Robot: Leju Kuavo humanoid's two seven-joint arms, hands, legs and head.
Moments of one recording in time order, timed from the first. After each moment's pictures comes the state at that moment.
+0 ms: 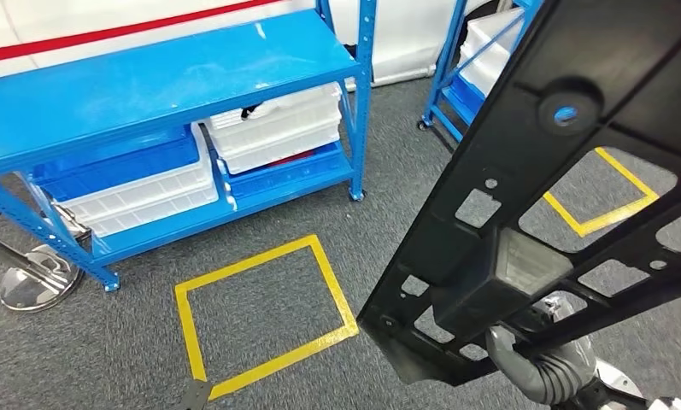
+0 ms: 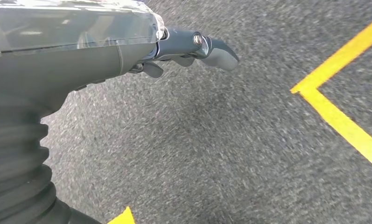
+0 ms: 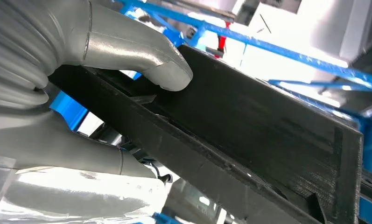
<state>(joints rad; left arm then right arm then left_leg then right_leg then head) -0.09 -0.20 1.06 -0.18 -1.35 0.21 -0.11 0.00 -0.13 0.15 -1.87 -0.11 0.50 -0.57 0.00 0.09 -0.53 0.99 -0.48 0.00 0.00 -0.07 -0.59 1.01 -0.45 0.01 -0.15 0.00</state>
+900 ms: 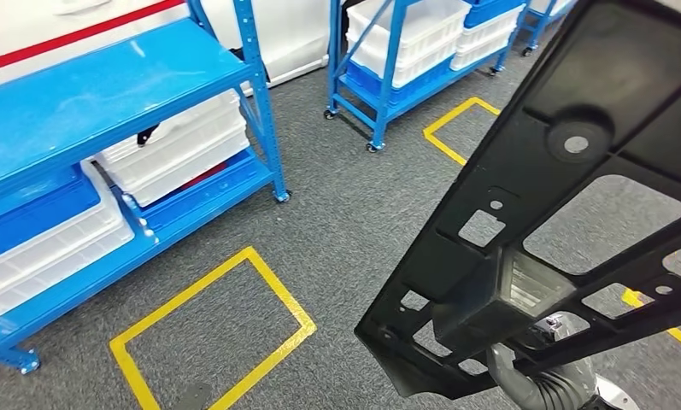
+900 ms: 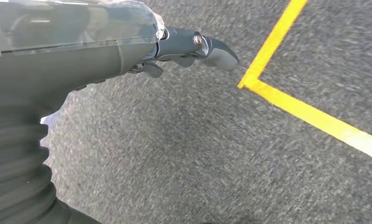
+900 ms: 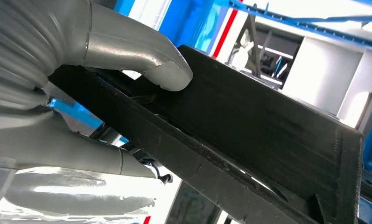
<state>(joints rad) -0.09 -0.20 1.06 -0.18 -1.34 0.21 -0.11 0.06 -0.11 0.14 -1.89 -0.08 0.52 -0.60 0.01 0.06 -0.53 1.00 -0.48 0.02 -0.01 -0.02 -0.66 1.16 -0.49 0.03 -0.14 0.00</state>
